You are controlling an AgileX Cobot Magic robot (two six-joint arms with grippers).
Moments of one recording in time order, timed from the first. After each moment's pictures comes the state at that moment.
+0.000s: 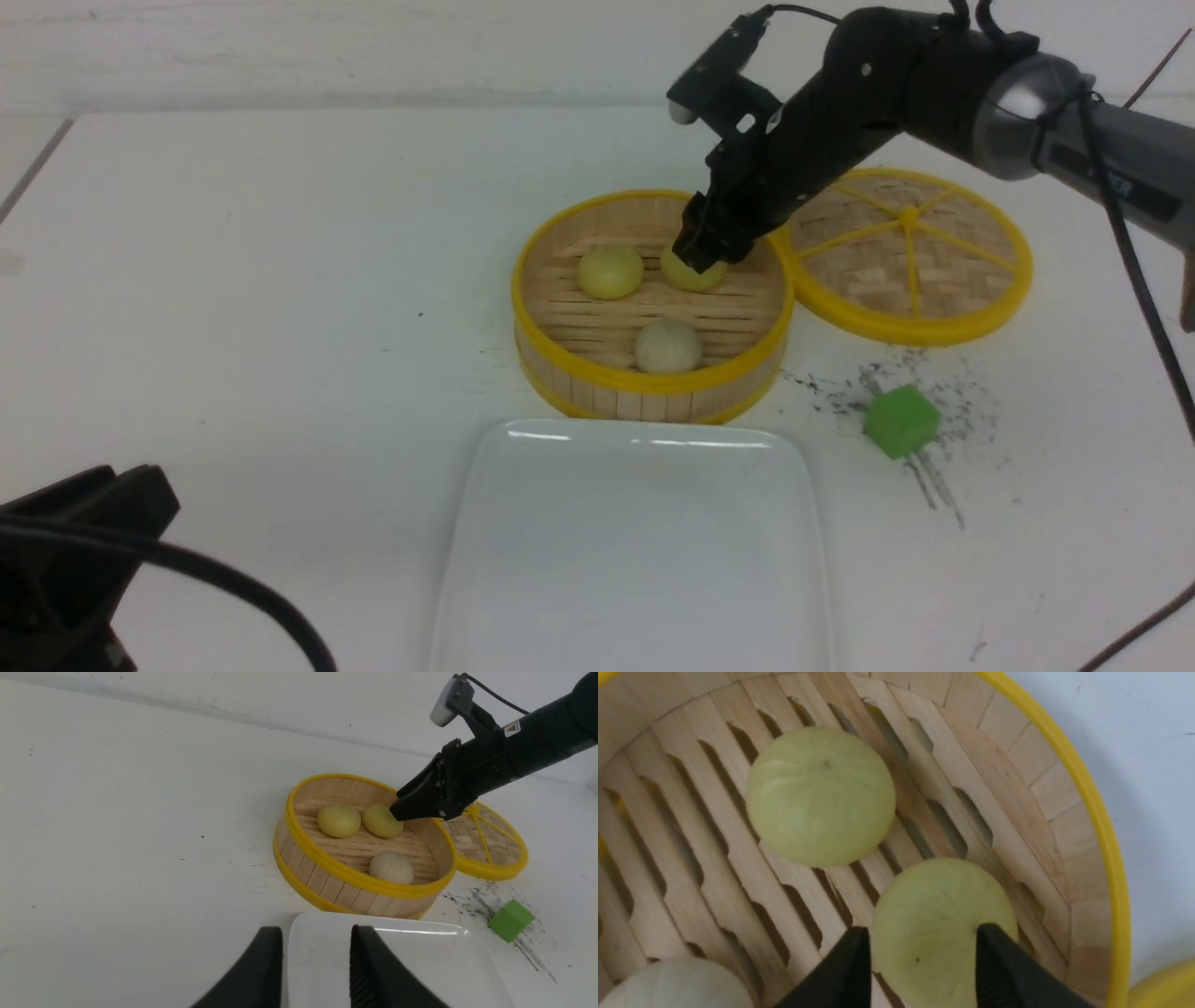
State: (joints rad) right arm 0.37 2.25 -2.01 0.33 0.79 -0.69; left arm 0.09 0.31 -0.41 -0.79 0.59 0.50
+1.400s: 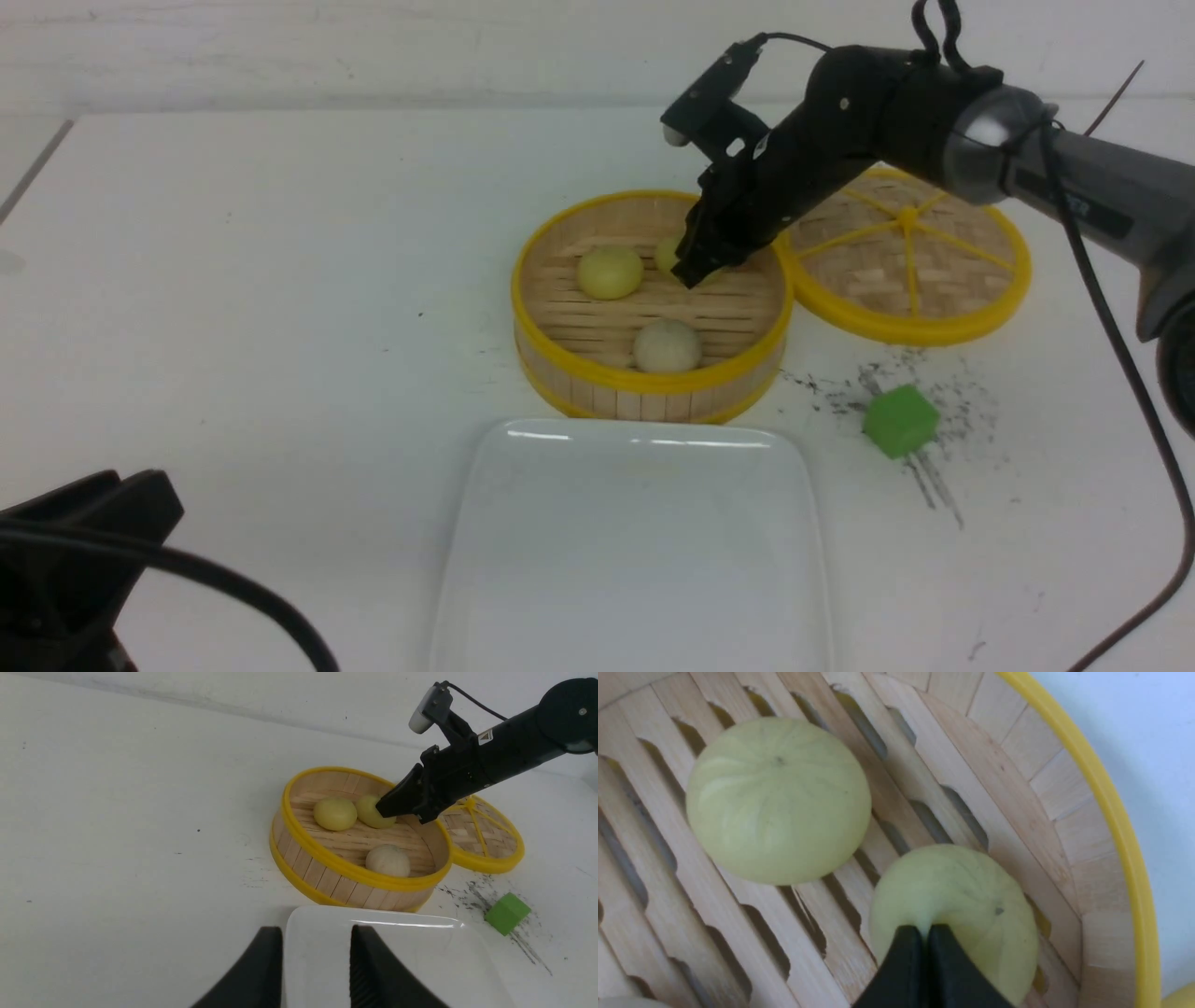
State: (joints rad) right arm 0.37 2.30 -2.02 0.32 0.74 -0.67; left arm 0.09 0.31 -0.41 -0.79 0.60 0.50
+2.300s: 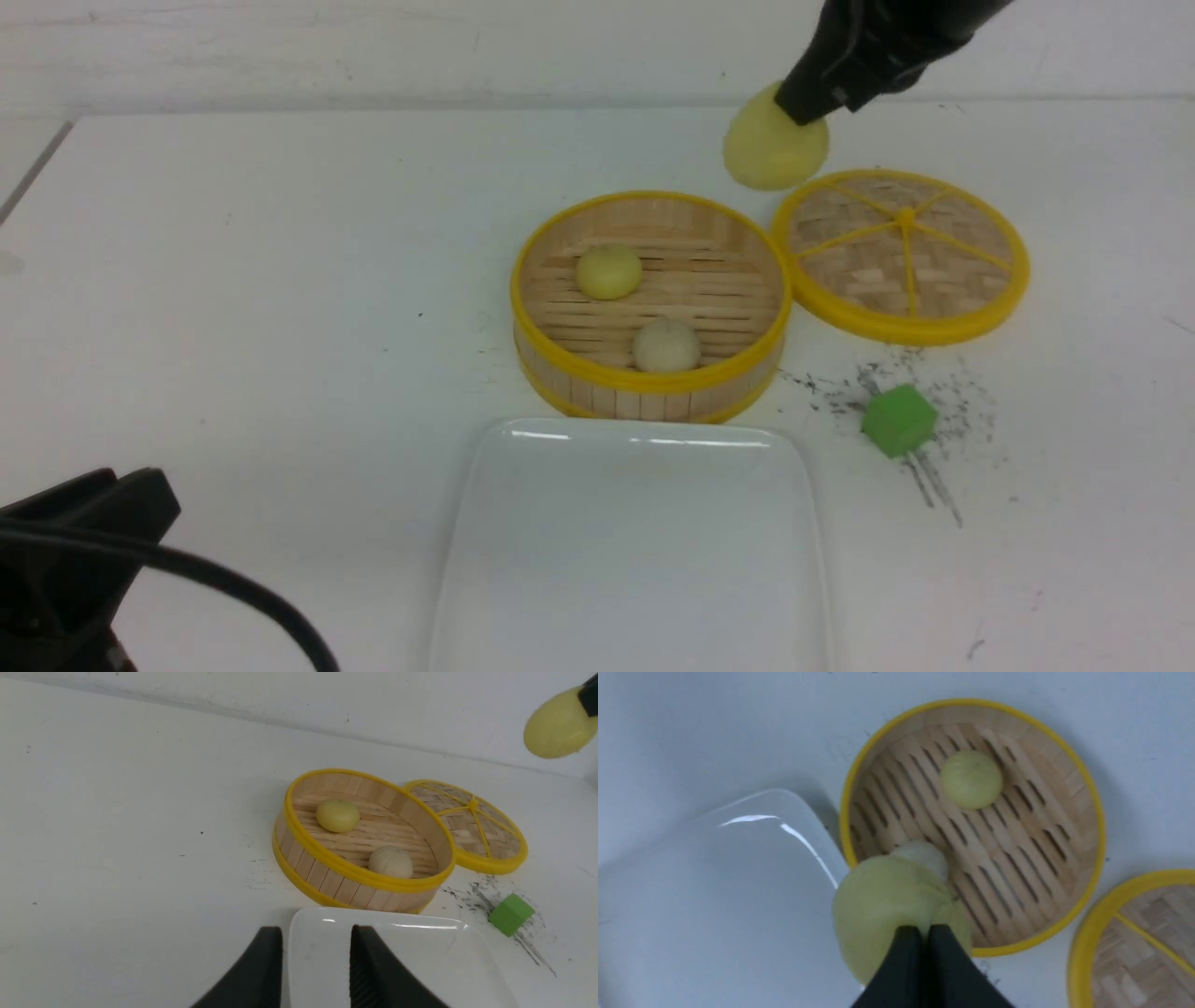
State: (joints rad) right arm 0.37 1.80 -1.99 0.39 1.25 -0.61; left arm 0.09 0.31 -0.41 -0.78 0.59 0.50
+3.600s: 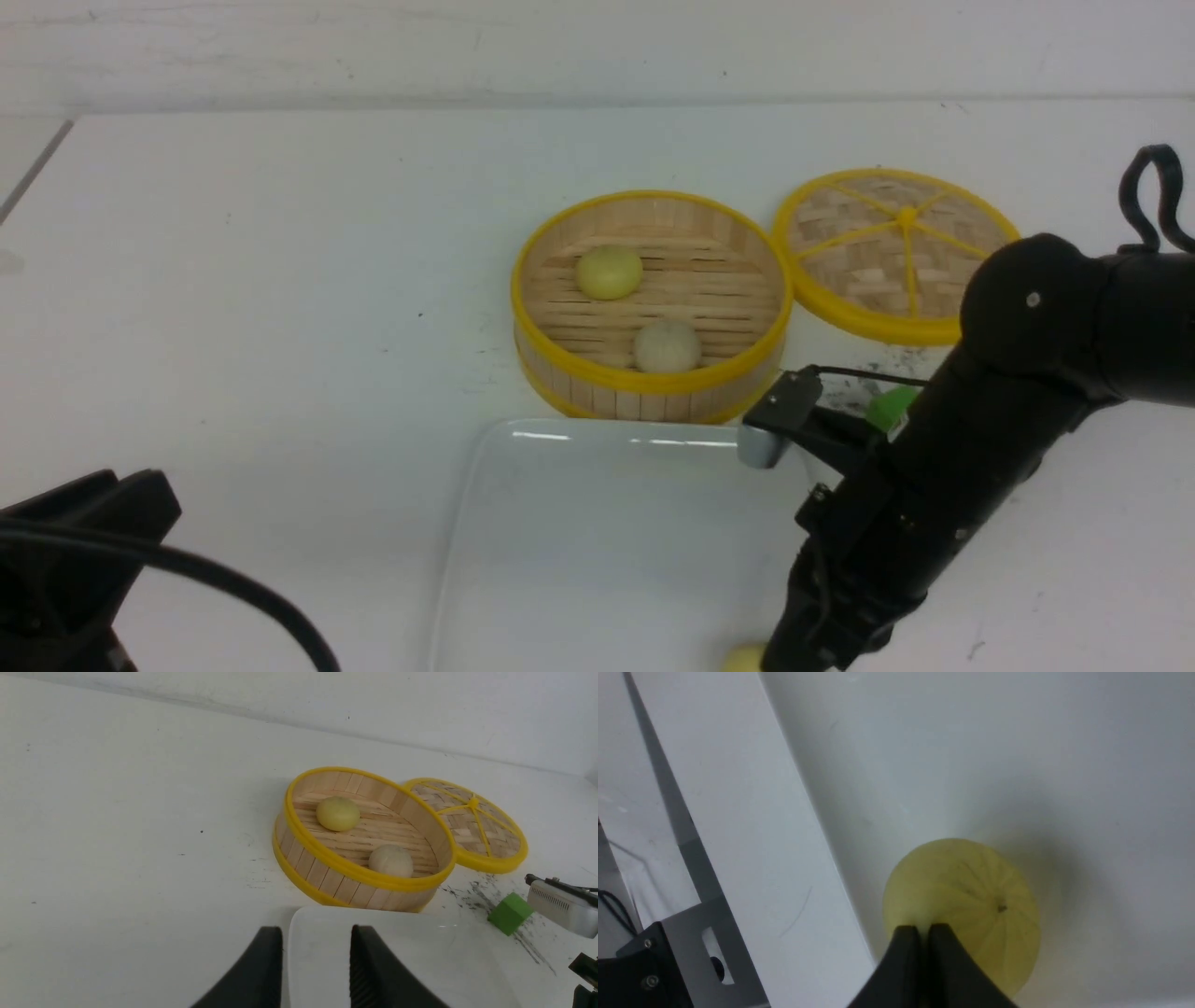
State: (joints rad) right arm 0.49 1.72 -1.00 0.73 1.01 -0.85; left arm 0.09 0.31 -0.41 -0.78 0.59 0.50
